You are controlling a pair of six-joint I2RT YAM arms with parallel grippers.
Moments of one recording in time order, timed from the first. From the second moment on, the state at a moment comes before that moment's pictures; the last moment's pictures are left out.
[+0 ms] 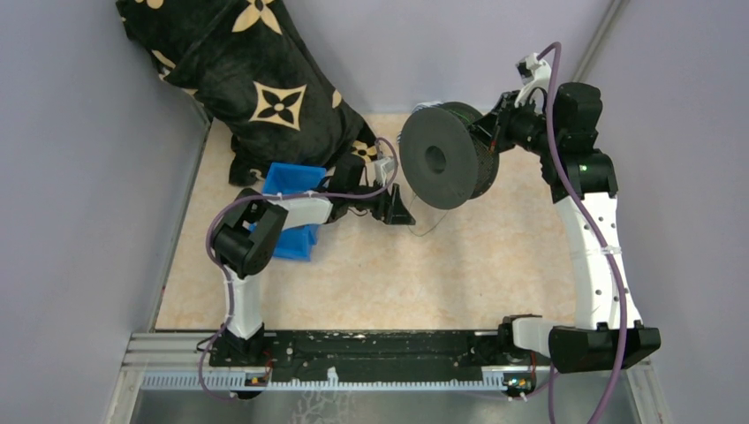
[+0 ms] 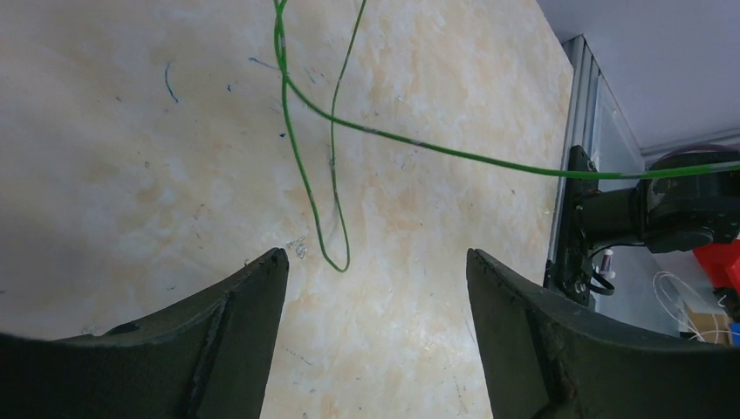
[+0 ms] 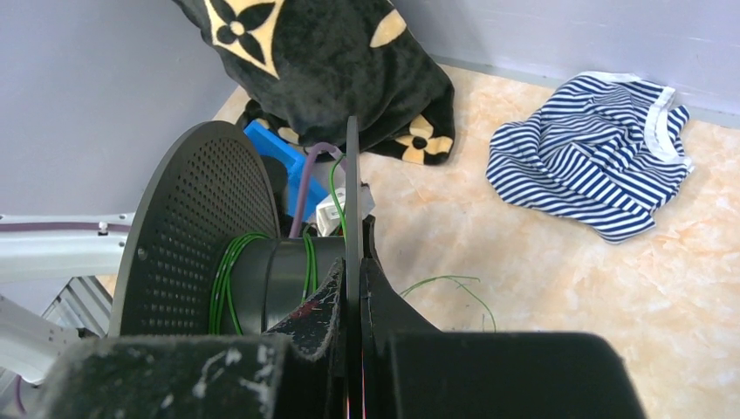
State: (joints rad) left arm -0.60 1.99 1.16 0.32 0.79 -0.37; right arm 0.06 1.22 1.54 -0.58 -0.62 0.19
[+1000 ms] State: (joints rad) left arm -0.63 2.17 1.29 0.36 0.87 -0.43; right arm 0.06 1.22 1.55 -0.58 -0.56 0.19
